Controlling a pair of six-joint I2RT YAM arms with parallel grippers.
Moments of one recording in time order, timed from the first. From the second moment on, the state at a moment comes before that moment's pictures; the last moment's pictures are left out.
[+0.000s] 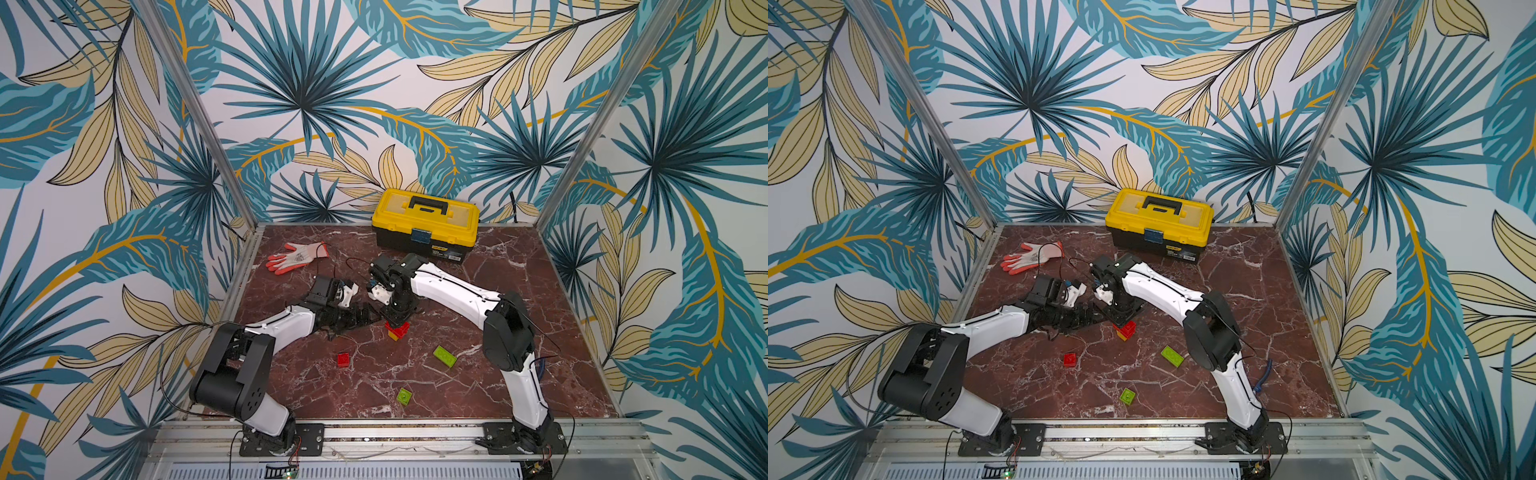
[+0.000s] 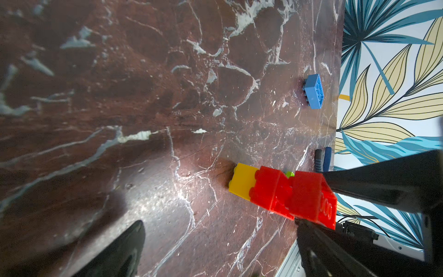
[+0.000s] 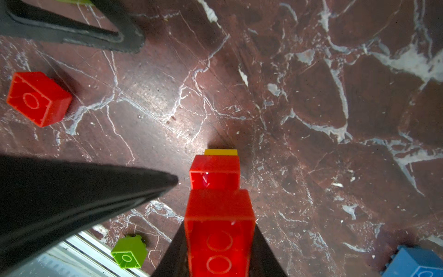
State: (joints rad) left arm -0.29 1.55 0.77 -0.19 0.66 -0.52; right arm 0.79 2.15 1.90 -1.26 -0.05 -0.03
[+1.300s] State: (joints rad) left arm -0.29 1.55 0.77 -0.19 0.66 -0.52; right arm 0.83 2.08 1.88 -1.20 -0.01 -0.08
